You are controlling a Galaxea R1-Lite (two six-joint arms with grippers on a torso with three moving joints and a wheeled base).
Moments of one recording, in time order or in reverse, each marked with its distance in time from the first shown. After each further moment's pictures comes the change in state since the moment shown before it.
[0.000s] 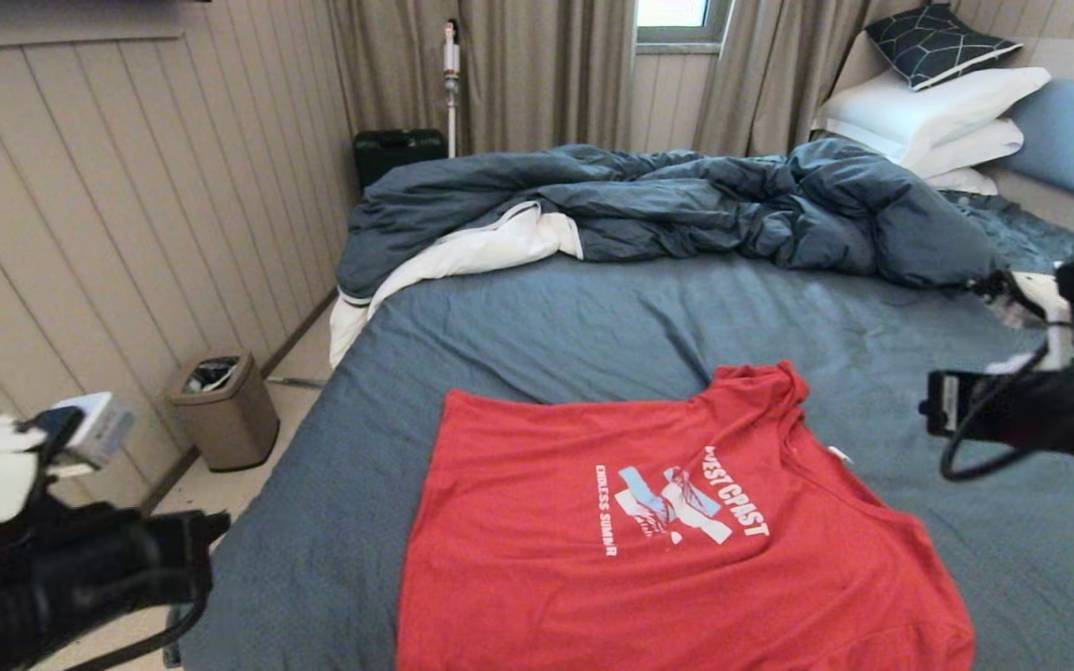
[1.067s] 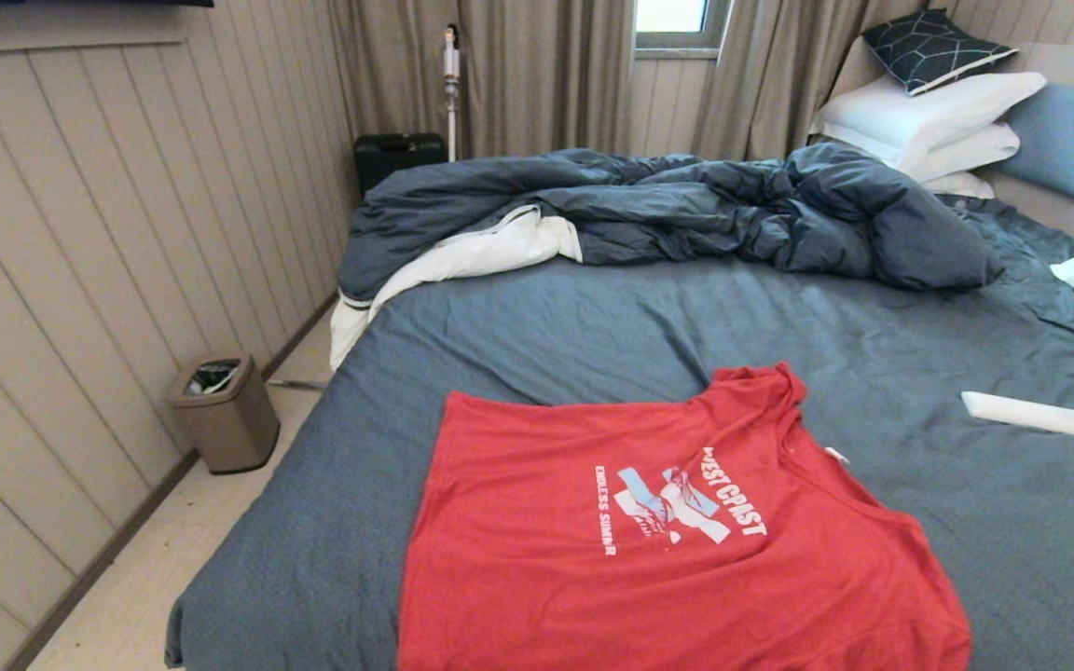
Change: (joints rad) left arm 0.376 -1.144 0.334 0.567 -0.058 0.212; right arm 0.003 -1.283 0.849 0.248 0.001 -0.011
